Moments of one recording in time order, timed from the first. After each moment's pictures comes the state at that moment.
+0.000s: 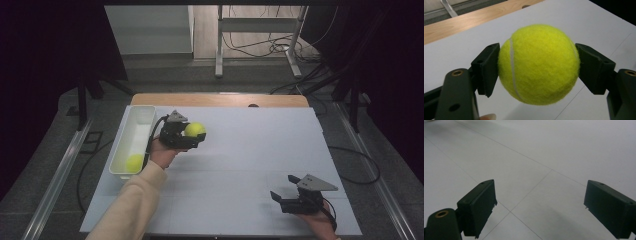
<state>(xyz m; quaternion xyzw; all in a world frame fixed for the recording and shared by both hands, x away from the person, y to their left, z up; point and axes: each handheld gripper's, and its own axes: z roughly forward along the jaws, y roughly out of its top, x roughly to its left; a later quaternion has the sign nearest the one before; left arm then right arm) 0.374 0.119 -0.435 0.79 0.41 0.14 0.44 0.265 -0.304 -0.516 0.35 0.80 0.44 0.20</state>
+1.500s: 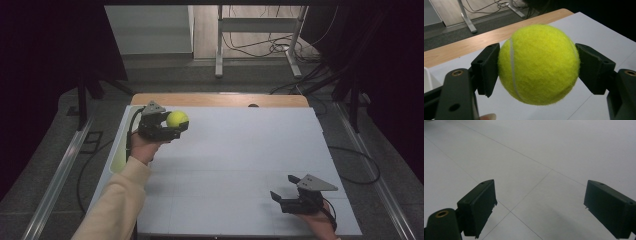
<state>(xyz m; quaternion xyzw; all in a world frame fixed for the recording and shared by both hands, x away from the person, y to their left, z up) 0.363 0.166 -0.402 0.75 0.43 0.19 0.47 0.265 -0.304 -0.516 0.35 0.80 0.44 0.20</state>
